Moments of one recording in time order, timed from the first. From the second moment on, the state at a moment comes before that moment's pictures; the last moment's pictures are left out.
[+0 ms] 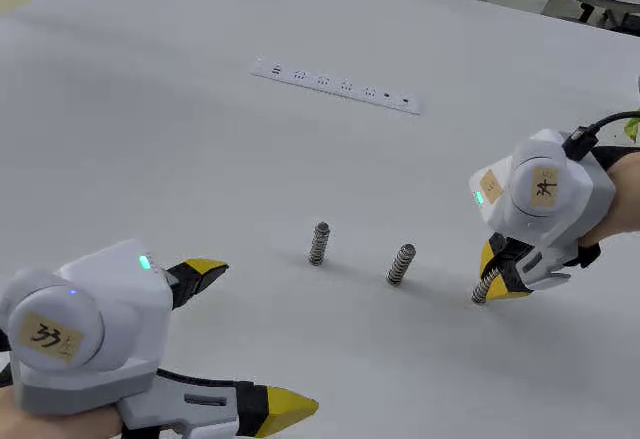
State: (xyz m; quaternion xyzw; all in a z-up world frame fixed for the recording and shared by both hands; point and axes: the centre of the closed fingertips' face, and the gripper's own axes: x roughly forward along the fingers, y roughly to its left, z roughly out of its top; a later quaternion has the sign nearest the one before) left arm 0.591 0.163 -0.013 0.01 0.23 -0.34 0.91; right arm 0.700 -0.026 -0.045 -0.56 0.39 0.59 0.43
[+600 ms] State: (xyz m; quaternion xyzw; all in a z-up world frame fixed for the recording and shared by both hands) left arm 0.590 0.162 -0.006 0.02 0.23 -0.34 0.91; right arm 0.693 -0.027 -0.045 -0.54 0.39 0.59 0.46
